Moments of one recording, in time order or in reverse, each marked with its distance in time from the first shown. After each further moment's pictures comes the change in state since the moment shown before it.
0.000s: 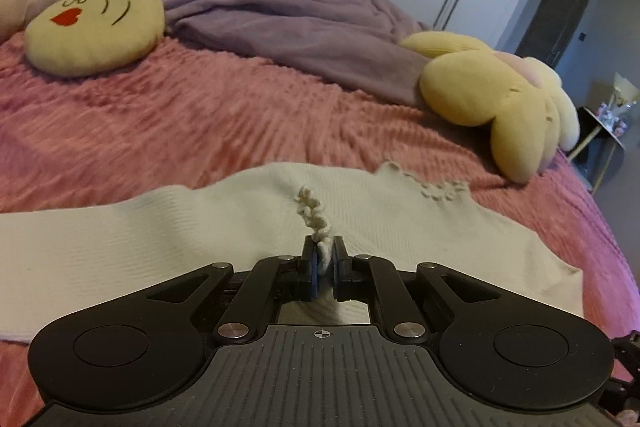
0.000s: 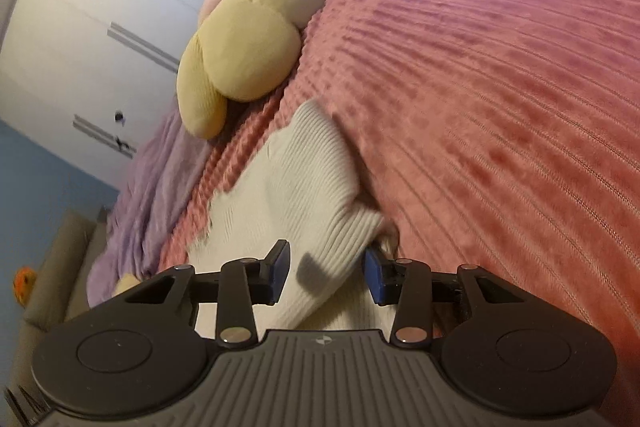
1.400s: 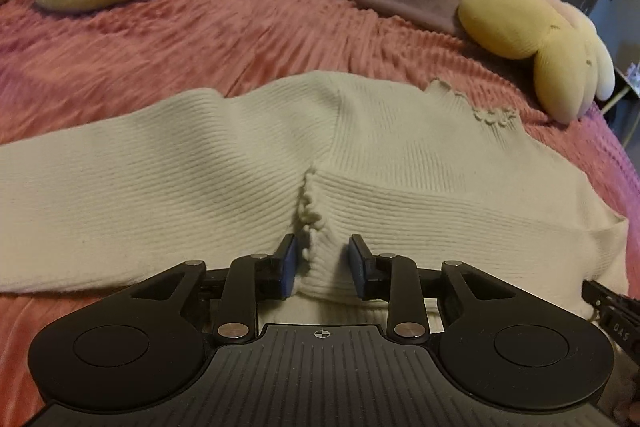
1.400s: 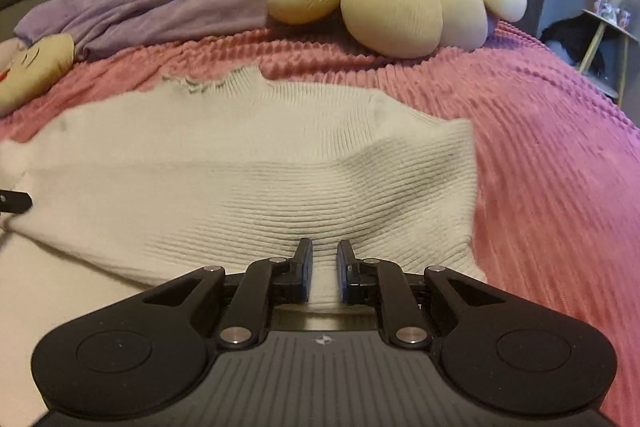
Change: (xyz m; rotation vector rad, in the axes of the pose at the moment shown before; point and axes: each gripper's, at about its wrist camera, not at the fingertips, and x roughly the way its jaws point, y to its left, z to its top) left arm 0.031 0.023 -0.033 0.008 0.156 0.065; right arm 0.062 0.095 -0.066 -0.934 0.068 -0.322
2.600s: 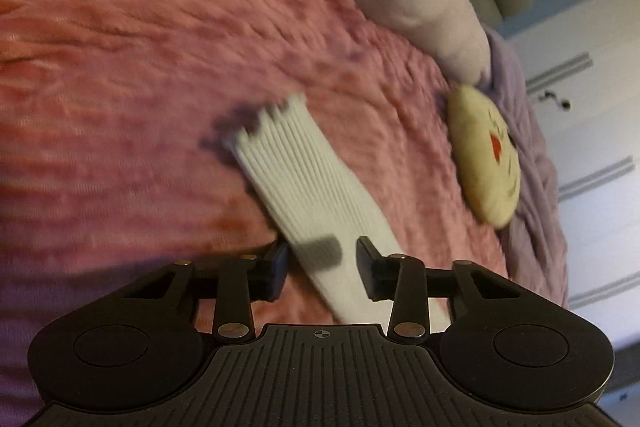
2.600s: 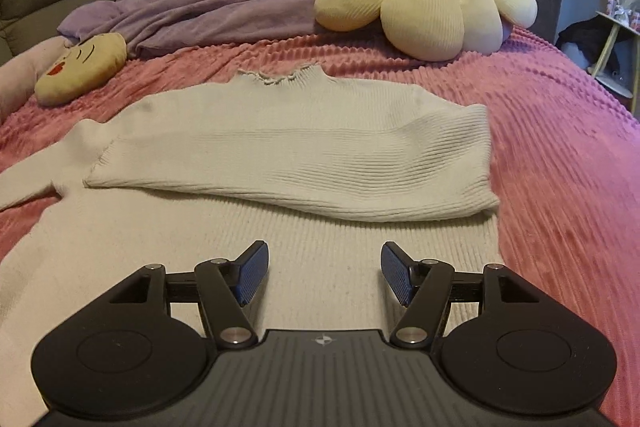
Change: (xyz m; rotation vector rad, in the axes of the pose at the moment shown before) left arm -0.162 0.321 -0.072 -1.028 -0.378 0.135; right arm -0.079 0.037 -0.031 -0.007 -0.008 0.066
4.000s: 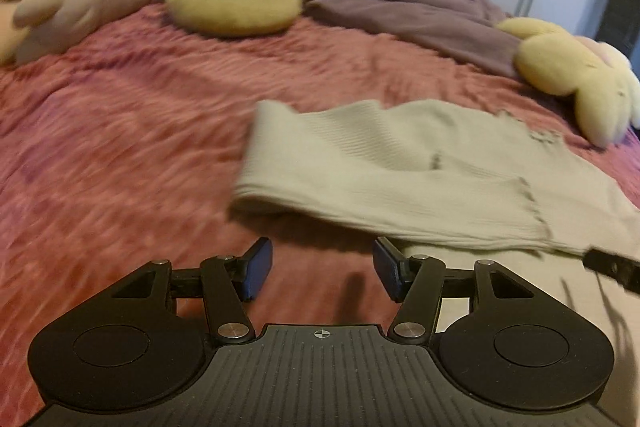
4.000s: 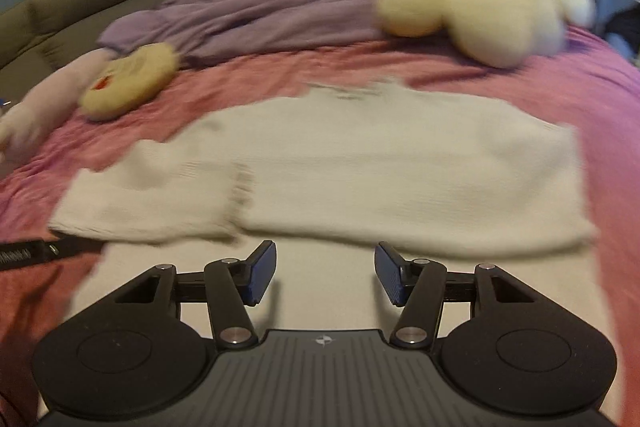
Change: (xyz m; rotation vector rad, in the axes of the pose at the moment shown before) left arm -0.013 -0.141 -0.222 0.992 0.119 -0.017; right arm 0.018 0.049 0.031 0.008 0.000 0.186
